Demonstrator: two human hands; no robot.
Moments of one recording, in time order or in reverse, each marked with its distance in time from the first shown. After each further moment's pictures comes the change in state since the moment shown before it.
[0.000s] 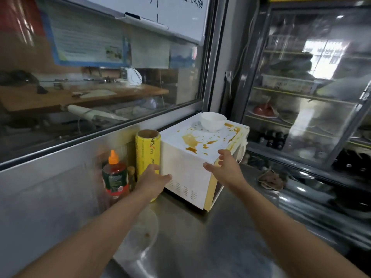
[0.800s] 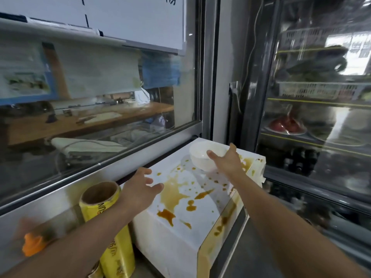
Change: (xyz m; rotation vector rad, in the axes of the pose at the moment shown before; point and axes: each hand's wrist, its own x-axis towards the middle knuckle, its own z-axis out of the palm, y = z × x) left_hand 0.177 0.109 0.064 0.138 0.106 0.095; right_hand 0.305 0.041 -0.014 0.208 0.060 0.050
